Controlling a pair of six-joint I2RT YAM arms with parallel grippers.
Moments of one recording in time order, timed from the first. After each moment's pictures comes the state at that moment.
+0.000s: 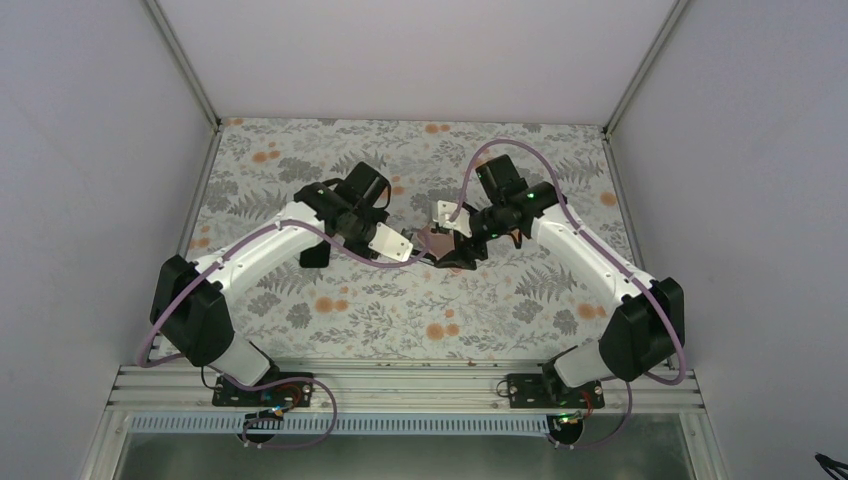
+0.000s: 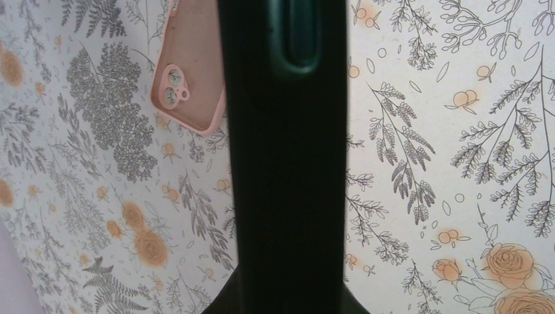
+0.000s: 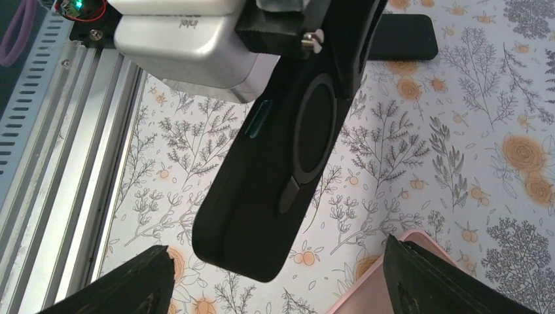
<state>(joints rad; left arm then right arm) -0.66 1.53 1.29 -0.90 0.15 1.28 0.51 1.46 1.25 -0.90 -0.70 -0.96</state>
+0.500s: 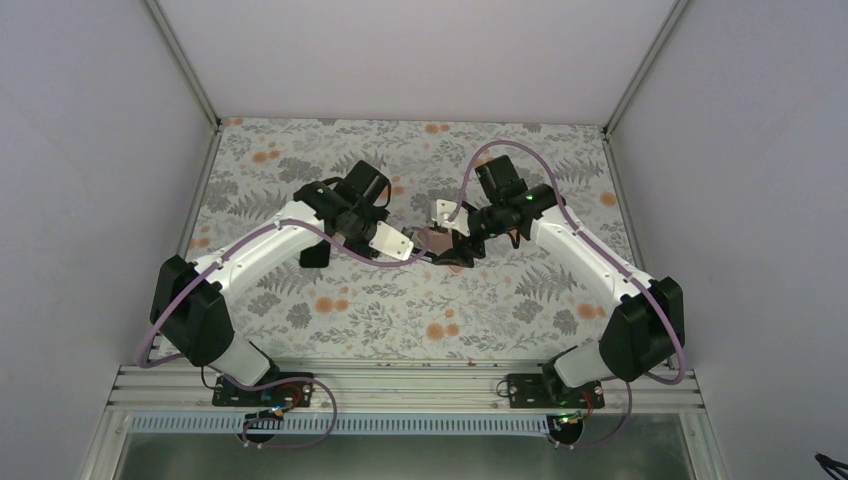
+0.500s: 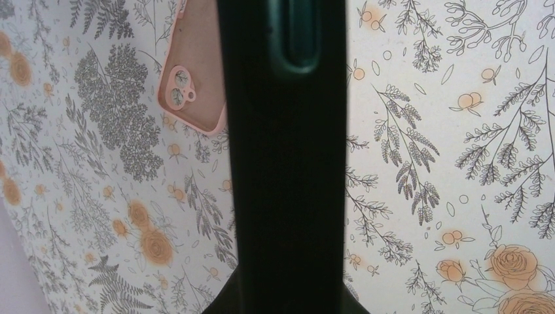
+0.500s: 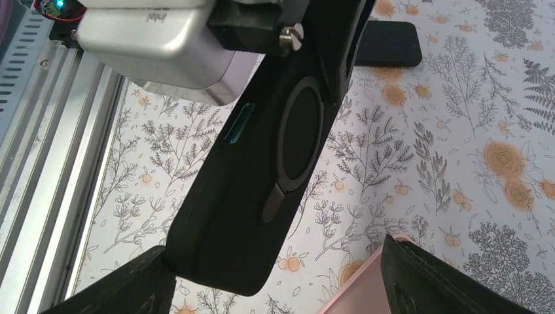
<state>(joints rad) -0.66 1.53 1.31 -0.90 0.15 1.28 0.52 1.45 1.23 -0.83 -0.69 -0.95</state>
